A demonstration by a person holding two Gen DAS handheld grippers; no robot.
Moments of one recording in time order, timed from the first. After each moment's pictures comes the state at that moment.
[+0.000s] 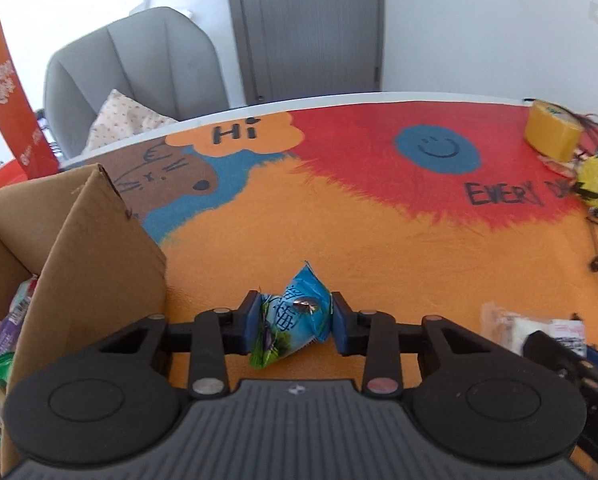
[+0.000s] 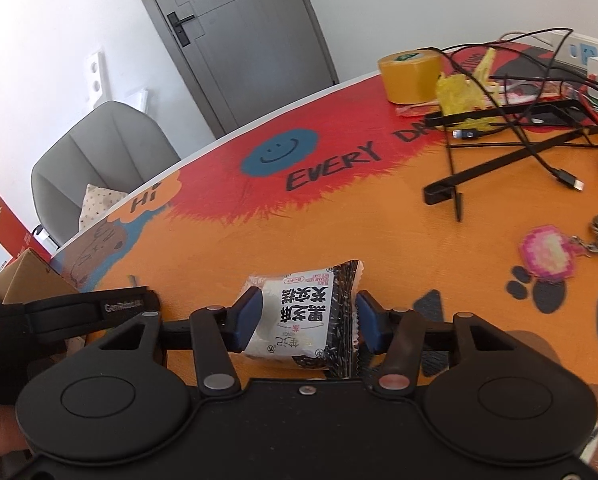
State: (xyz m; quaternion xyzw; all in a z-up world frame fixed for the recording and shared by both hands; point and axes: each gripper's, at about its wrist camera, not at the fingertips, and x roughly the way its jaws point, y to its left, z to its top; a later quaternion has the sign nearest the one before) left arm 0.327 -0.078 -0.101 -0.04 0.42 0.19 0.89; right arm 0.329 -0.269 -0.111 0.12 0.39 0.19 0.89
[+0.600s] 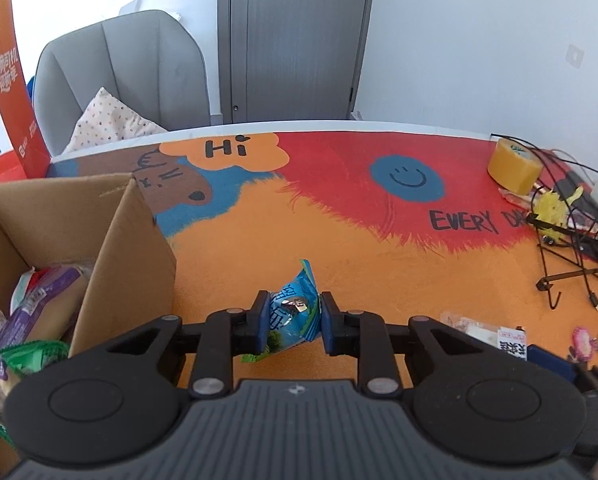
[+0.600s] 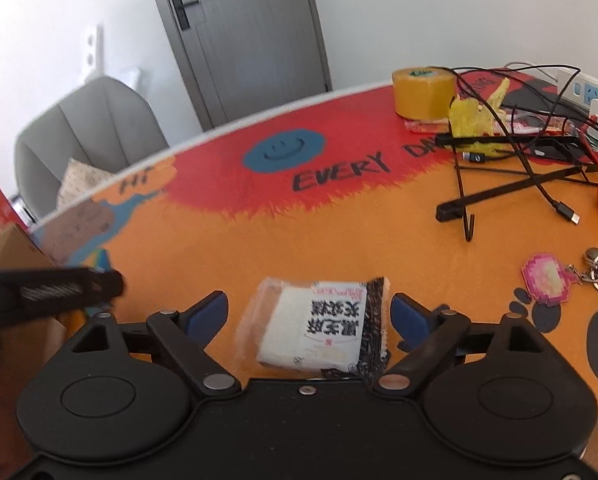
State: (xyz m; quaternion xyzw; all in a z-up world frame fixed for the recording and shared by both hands) left arm 0.301 -0.064 -0.076 -0.10 0.39 0.15 0.90; right arm 0.327 -0.233 -0.113 0.04 0.39 0.15 0.91
